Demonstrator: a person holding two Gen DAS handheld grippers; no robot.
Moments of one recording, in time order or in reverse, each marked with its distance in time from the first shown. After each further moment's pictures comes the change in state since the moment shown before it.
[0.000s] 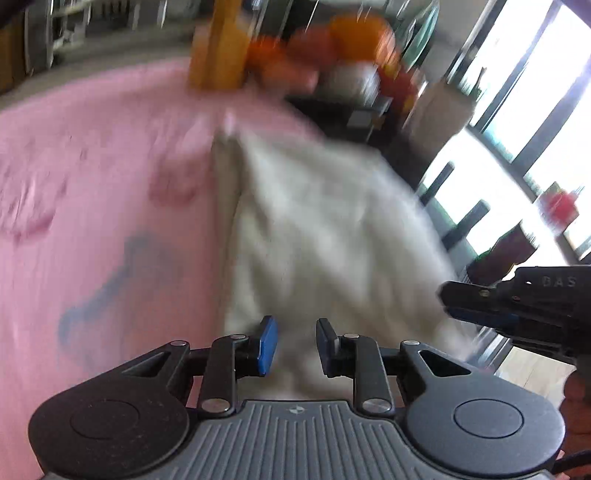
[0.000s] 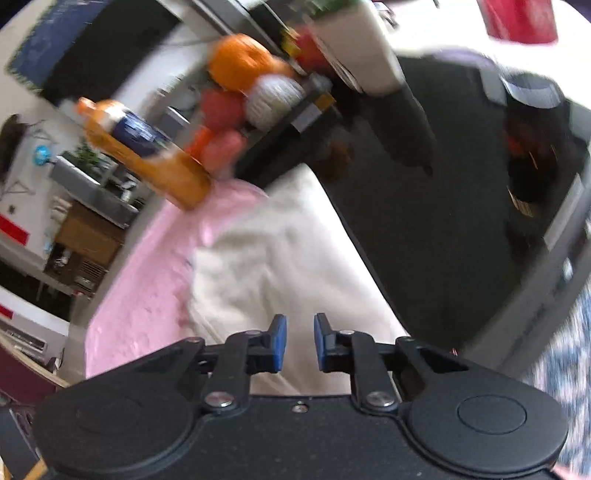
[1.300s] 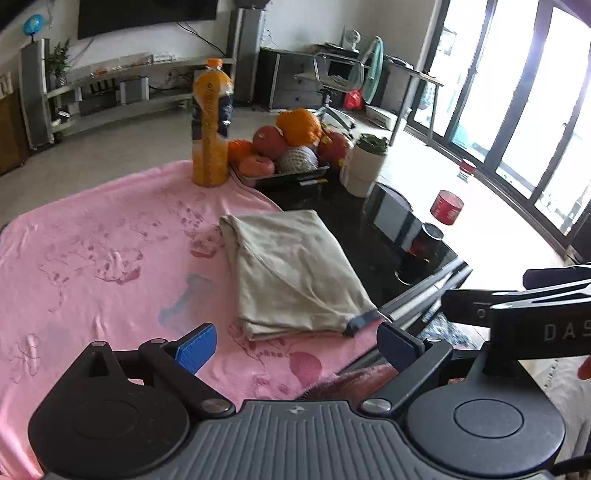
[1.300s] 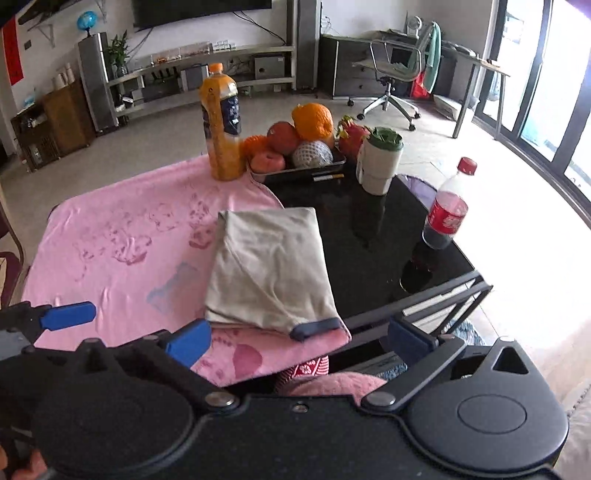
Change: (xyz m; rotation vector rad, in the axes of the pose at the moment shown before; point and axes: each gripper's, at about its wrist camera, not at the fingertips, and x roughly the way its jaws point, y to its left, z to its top) left arm -0.233 -0.055 -0.054 0.173 -0.174 -0.006; right arm -0.229 0.142 -0.095 -0.580 -0.117 -0.323
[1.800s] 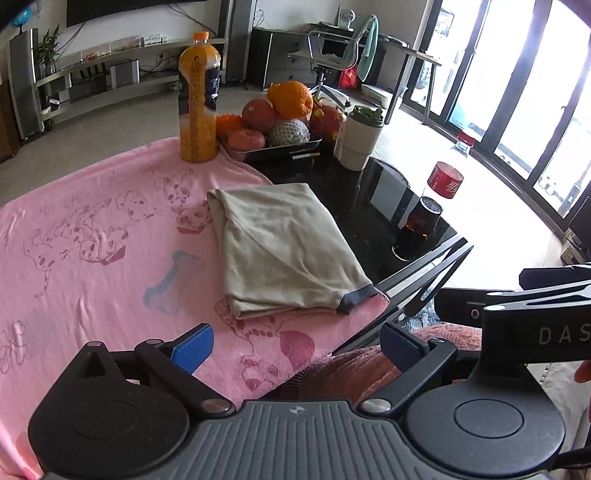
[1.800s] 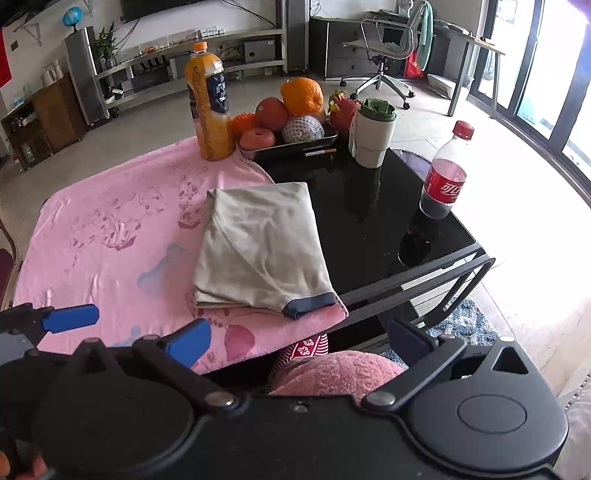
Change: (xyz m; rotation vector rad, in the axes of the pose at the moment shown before) left arm 0.022 -0.006 -0.011 0.004 0.069 -0.001; right arm 0.019 -0.010 -0.017 0.031 0.047 -0.001
